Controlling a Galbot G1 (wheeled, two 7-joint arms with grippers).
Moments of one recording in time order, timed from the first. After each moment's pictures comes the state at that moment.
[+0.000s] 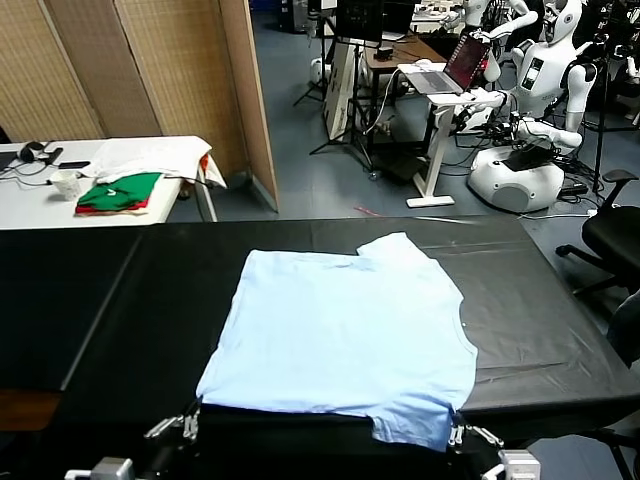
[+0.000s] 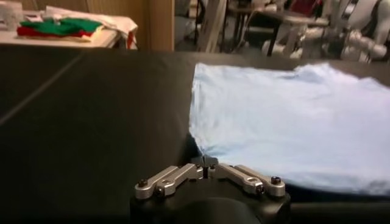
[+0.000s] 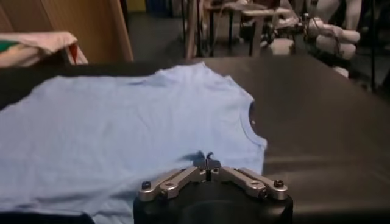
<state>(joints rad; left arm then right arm) 1.90 -1.30 -0.61 -2.32 -0.42 0.30 -0.07 -1.75 1.32 0.57 2.32 0.33 -0.44 0.13</state>
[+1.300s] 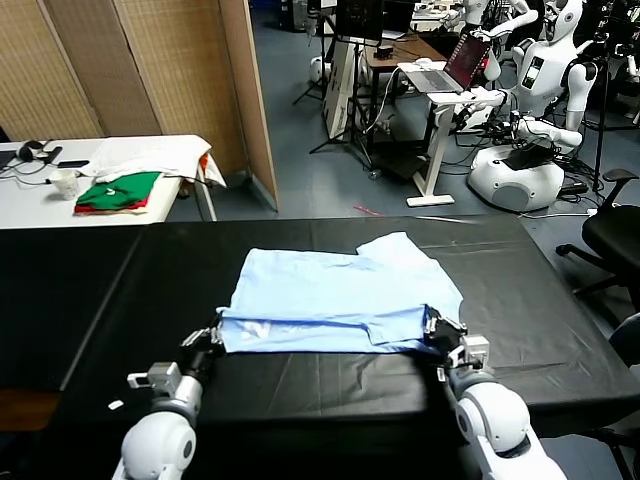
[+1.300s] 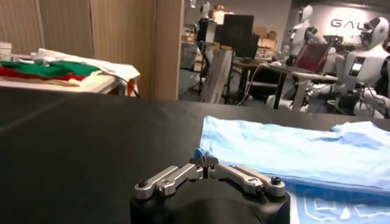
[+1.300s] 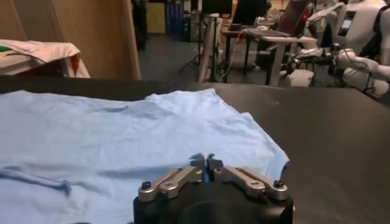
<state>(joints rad) 1.39 -1.33 -0.51 -1.91 -0.35 0.27 -0.09 -1.34 1.25 0.50 2.00 0.28 -0.54 0.05</state>
